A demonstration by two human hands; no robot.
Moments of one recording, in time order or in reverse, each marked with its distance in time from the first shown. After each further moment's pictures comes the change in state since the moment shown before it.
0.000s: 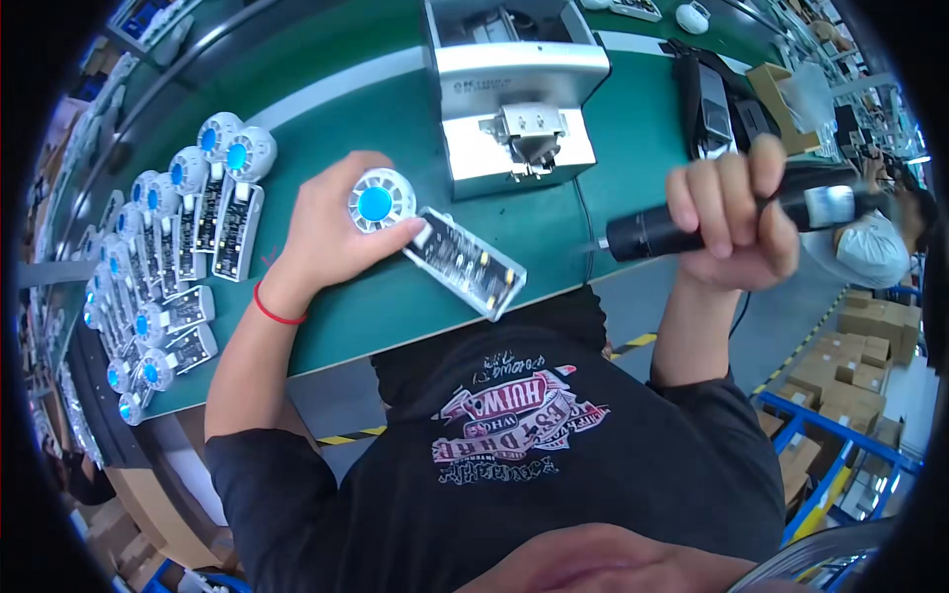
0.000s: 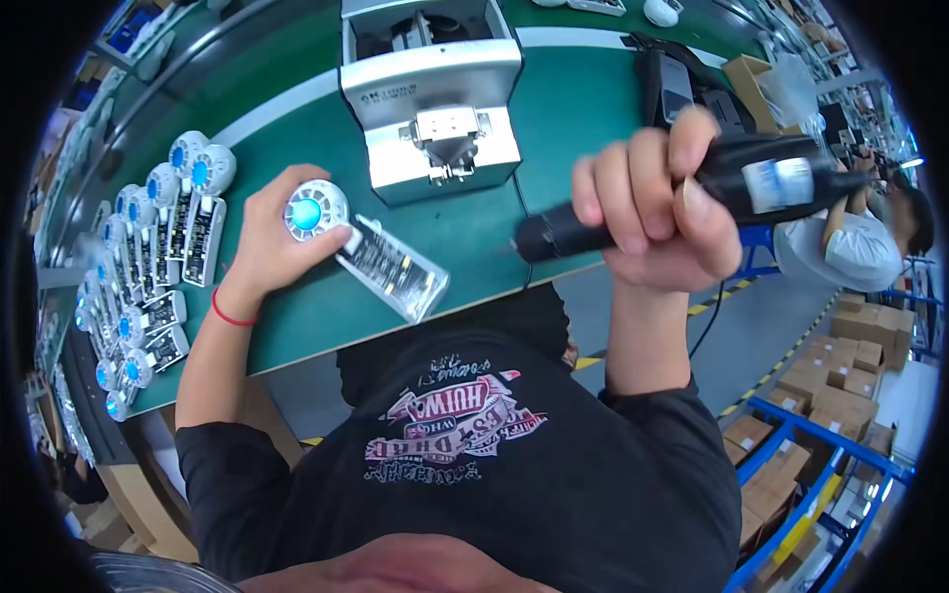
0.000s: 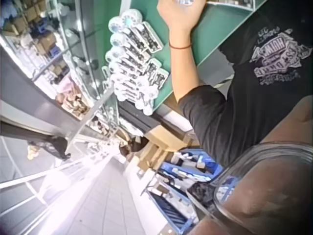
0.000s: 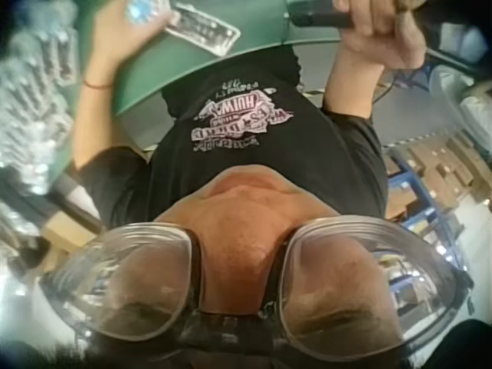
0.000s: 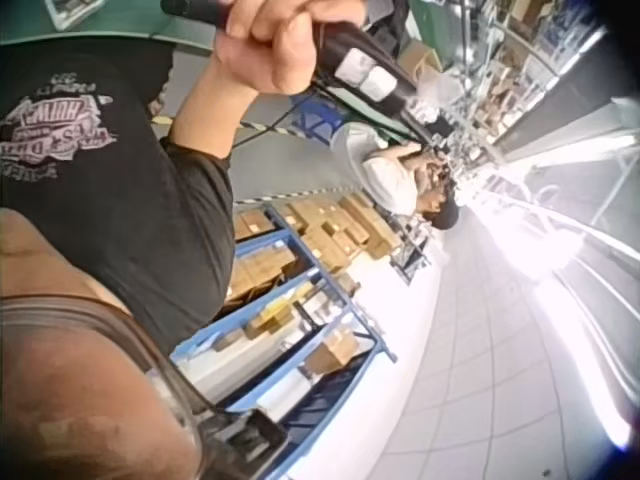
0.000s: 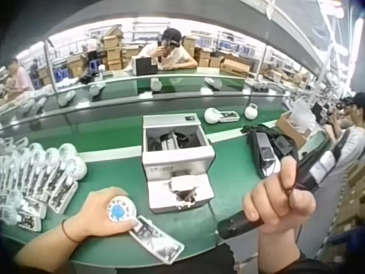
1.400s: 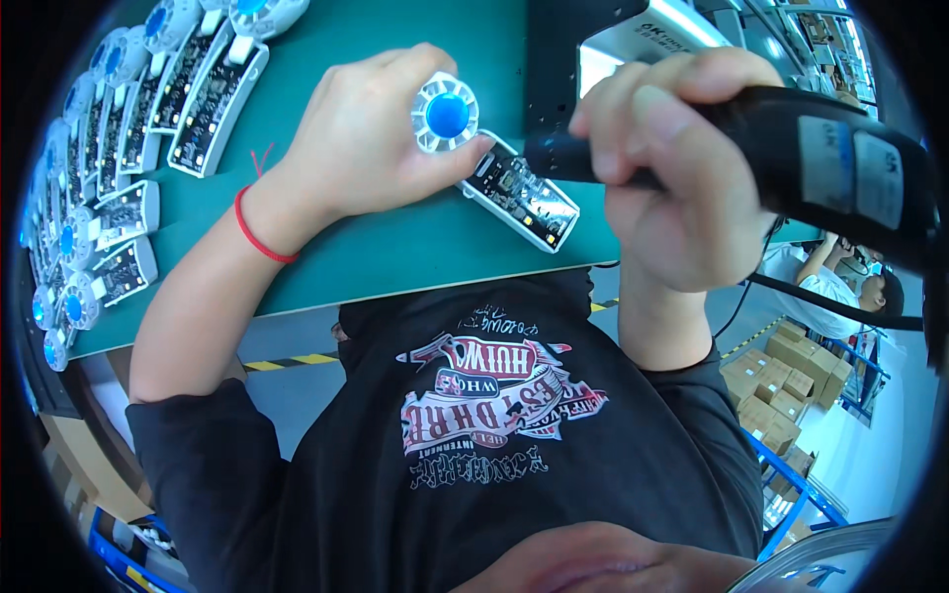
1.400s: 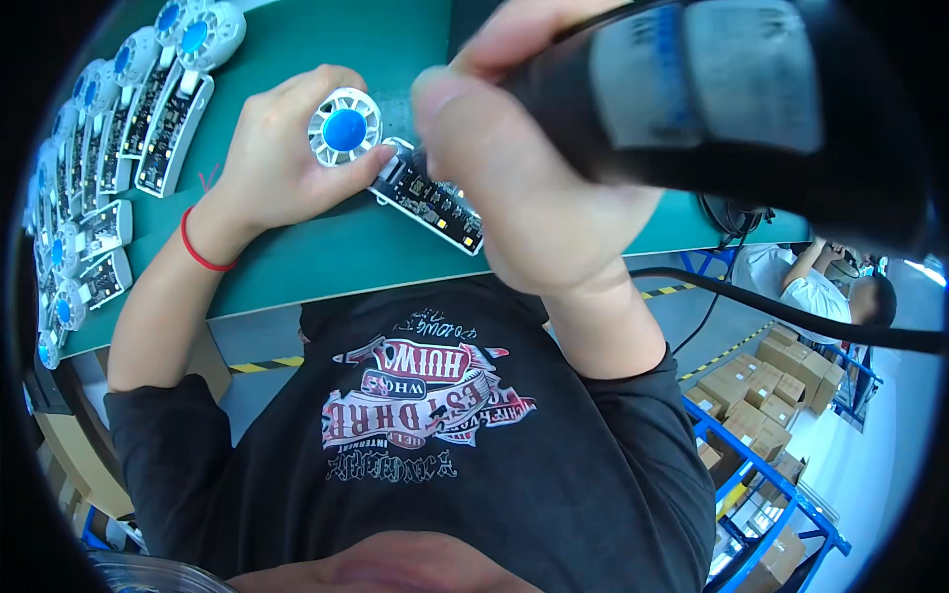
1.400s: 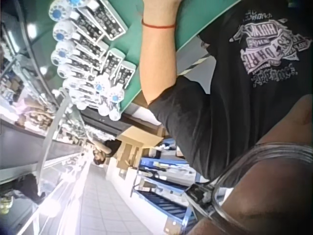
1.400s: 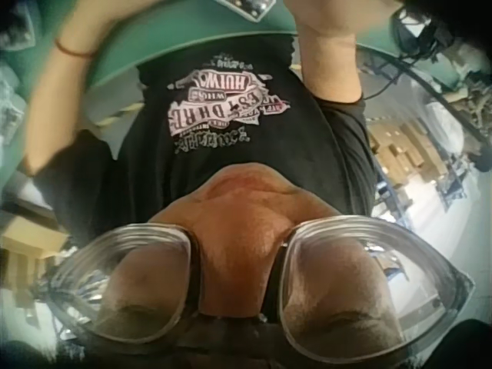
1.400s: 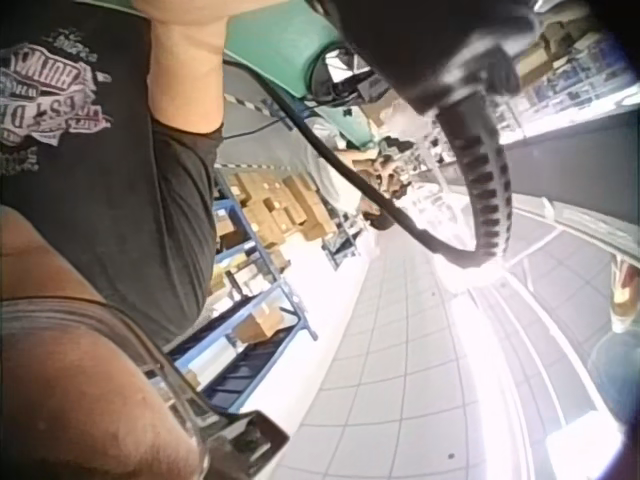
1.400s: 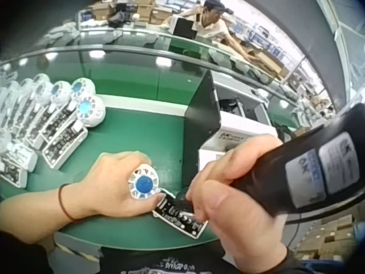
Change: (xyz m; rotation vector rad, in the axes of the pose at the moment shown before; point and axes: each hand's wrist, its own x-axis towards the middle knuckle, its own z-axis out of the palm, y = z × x) left_hand -0.008 -0.015 0.009 0.091 0.187 0.212; right_hand 0.037 0.107 0.069 -0.608 0.002 0.111
